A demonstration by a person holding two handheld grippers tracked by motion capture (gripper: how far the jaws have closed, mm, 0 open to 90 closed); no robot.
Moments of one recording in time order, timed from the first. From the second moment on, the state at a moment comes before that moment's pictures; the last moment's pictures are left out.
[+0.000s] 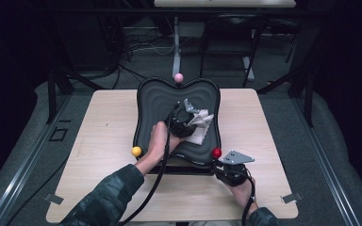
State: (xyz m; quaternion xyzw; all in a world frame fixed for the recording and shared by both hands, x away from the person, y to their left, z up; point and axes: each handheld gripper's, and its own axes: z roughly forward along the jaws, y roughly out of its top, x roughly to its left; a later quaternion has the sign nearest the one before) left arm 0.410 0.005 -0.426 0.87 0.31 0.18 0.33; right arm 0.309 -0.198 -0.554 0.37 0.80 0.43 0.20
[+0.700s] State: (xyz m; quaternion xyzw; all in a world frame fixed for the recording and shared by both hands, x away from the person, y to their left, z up) left arm 0.455 -0.017 -0.400 0.86 0.33 0.21 0.33; right arm 0.310 -0.198 -0.554 0.37 0.80 0.43 0.20
